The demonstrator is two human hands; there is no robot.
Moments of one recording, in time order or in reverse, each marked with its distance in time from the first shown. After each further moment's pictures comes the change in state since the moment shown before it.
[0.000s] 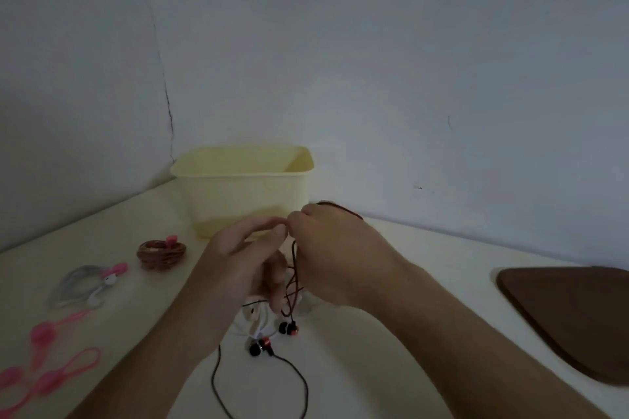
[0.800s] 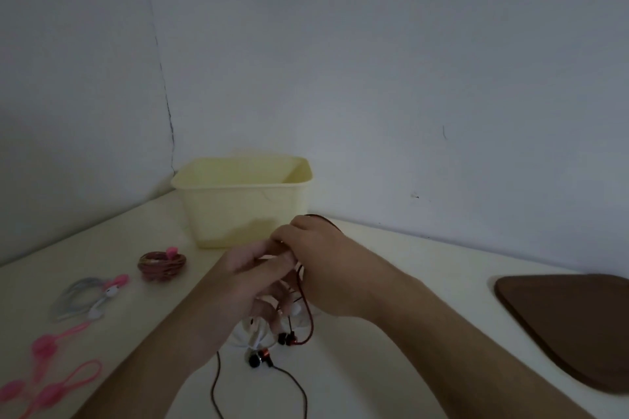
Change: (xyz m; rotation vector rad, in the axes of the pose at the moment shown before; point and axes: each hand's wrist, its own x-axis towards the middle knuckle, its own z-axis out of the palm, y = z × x) left_hand -0.001 -0.001 -0.006 0.042 -0.206 -0.072; right_hand 0.006 0.013 0.015 0.217 -0.025 -0.080
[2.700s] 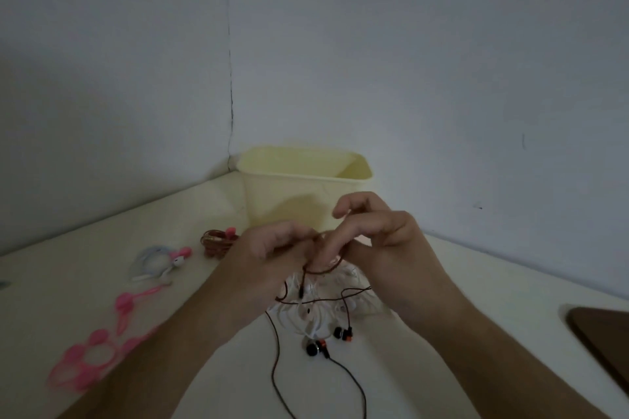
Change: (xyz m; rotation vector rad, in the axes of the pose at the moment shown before) left_hand -0.026 0.016 -0.032 0.259 0.191 0.182; right_hand 0.000 -0.026 0.004 0.927 0.272 0.039
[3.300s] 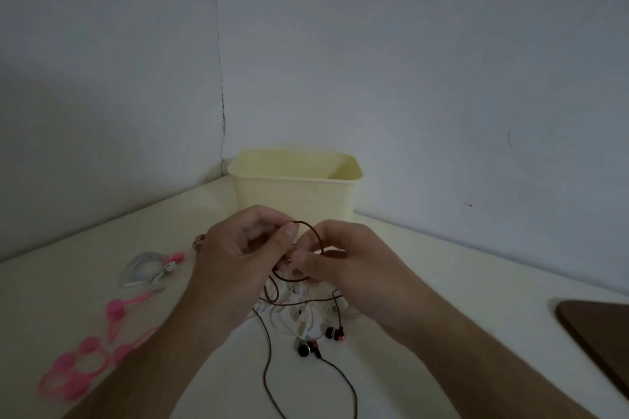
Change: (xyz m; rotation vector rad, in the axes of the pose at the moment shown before) left_hand 0.002 -0.006 0.003 -0.041 0.318 0.113; right_hand -0.003 0.007 0.012 0.052 -0.094 0.301
